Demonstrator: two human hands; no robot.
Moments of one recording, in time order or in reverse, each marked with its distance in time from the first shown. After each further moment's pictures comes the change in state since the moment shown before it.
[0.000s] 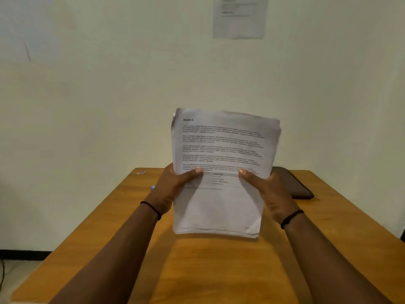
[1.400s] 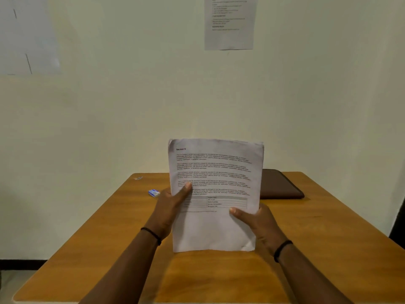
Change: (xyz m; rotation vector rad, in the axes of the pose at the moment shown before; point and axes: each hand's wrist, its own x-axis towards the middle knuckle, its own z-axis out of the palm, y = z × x) left_hand -0.046 -0.009 0.020 -0.072 0.098 -0.068; right_hand -0.051 0.045 -0.010 -0.015 0.011 0.118
